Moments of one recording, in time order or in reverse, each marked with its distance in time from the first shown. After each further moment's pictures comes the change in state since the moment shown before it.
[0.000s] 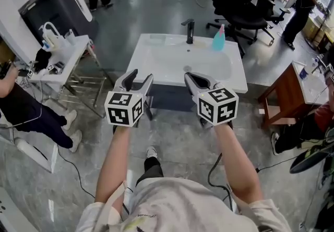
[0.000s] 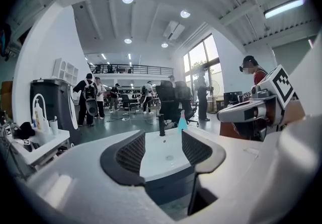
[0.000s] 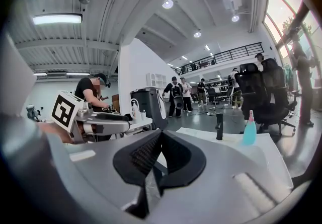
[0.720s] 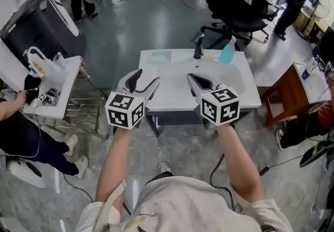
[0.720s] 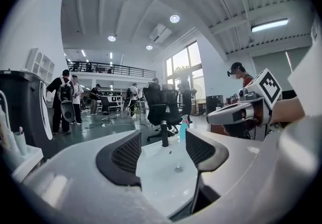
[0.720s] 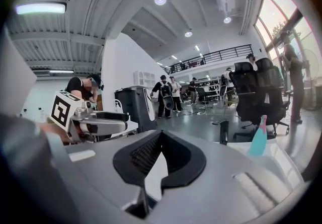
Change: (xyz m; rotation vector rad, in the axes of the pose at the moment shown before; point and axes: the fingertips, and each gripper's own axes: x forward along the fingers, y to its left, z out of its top) left arm 0.120 0.123 0.032 0.048 -0.044 -0.253; right arm 0.160 -0.041 0.040 0.038 0.006 -0.135
